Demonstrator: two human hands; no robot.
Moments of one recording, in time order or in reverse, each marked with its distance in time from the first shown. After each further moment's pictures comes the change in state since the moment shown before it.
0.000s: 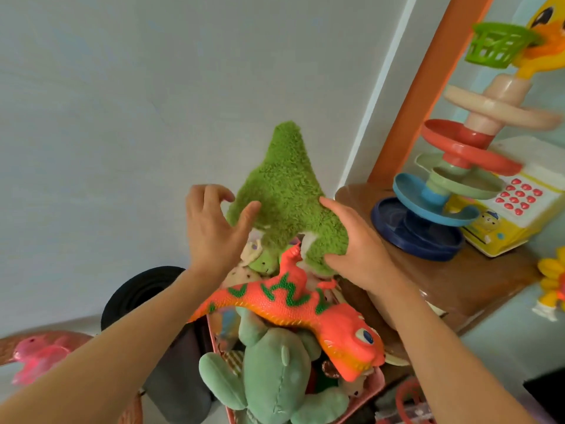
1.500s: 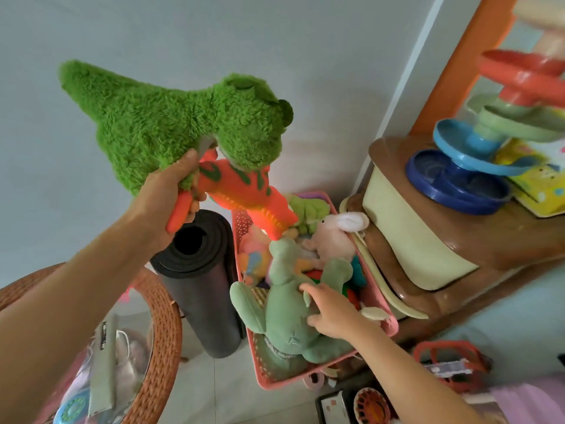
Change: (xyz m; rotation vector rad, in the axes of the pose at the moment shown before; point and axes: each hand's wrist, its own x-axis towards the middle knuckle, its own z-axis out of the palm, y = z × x) left_hand -0.026 0.000 -0.103 -0.533 -0.210 -0.882; right_hand -0.124 0.044 0.121 -0.156 -0.739 0.207
